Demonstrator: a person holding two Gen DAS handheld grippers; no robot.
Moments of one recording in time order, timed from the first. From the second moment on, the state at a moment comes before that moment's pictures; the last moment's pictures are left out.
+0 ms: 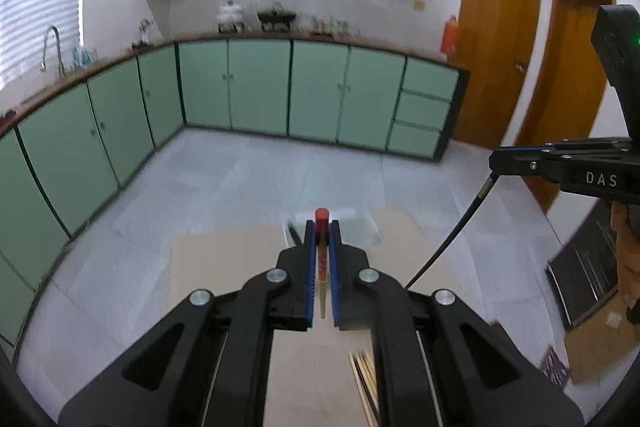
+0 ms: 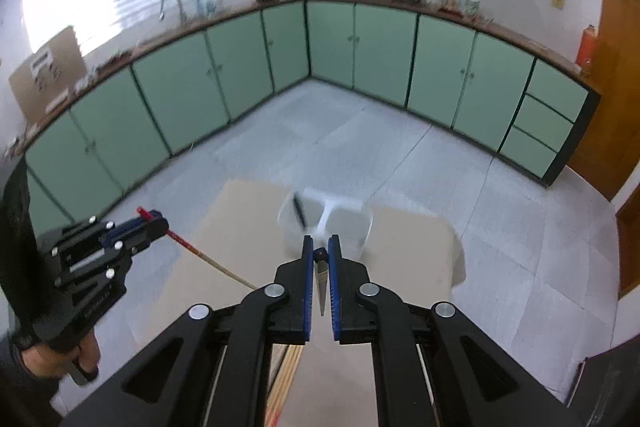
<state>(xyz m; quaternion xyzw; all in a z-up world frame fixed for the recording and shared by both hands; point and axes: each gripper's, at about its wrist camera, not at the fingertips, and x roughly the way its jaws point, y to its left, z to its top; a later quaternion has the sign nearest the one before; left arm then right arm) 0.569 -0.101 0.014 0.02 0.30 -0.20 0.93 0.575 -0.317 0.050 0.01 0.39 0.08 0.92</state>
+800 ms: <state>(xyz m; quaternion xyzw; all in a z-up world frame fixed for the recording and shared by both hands) 0.698 -0.135 -0.076 0.00 0.34 -0.16 0.93 0.694 -0.360 -0.057 0.05 0.43 0.05 0.90</state>
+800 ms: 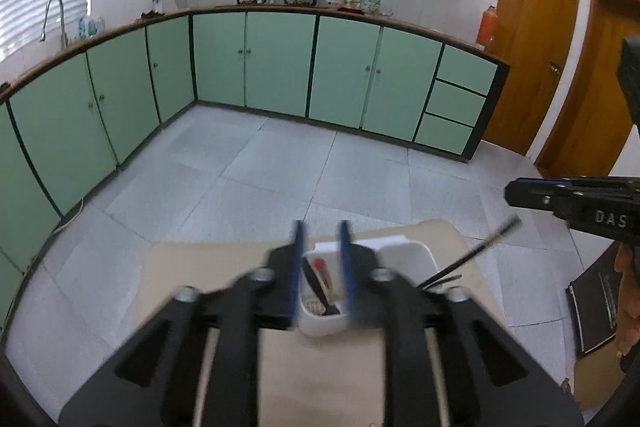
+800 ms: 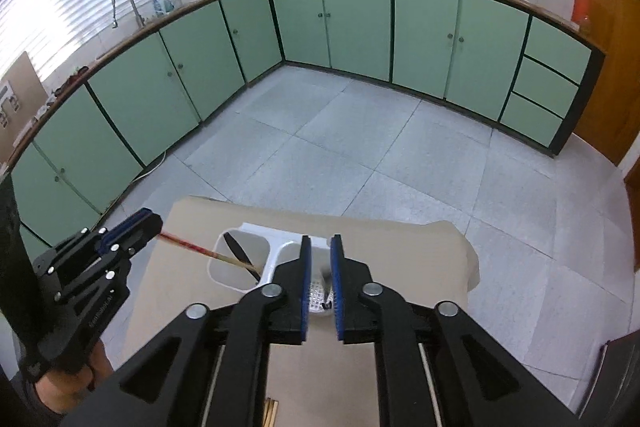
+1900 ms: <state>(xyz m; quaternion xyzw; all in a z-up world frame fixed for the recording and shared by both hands) 0.321 -0.060 -0.255 0.03 0.31 -0.19 0.93 0.308 -0.254 -0.306 0.00 0.39 0.13 0.91</state>
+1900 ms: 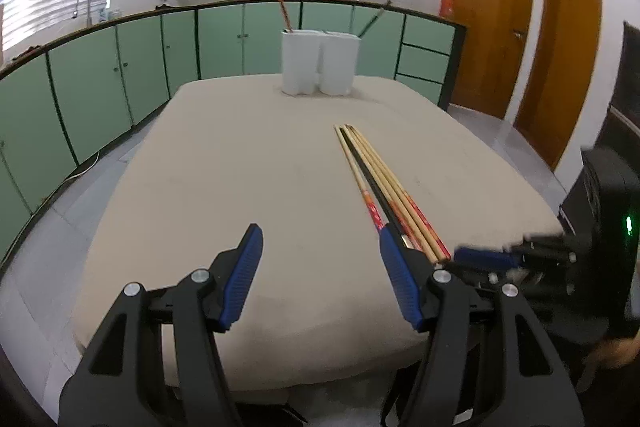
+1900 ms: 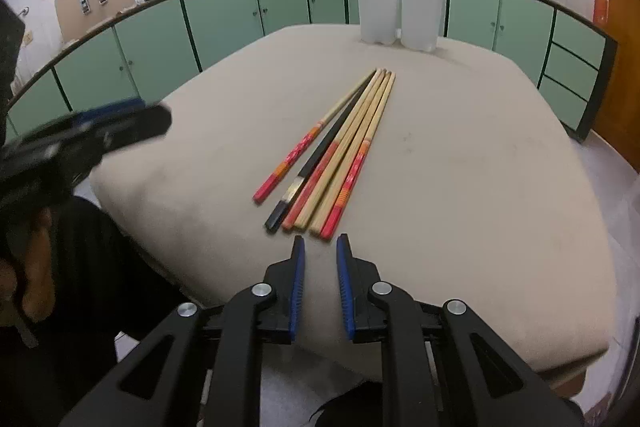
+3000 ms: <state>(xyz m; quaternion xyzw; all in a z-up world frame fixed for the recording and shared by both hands) 0.343 -0.098 -0.304 0.05 0.33 -0.12 0.94 0.316 -0.302 -0.311 0.05 0.36 0.00 0.93</state>
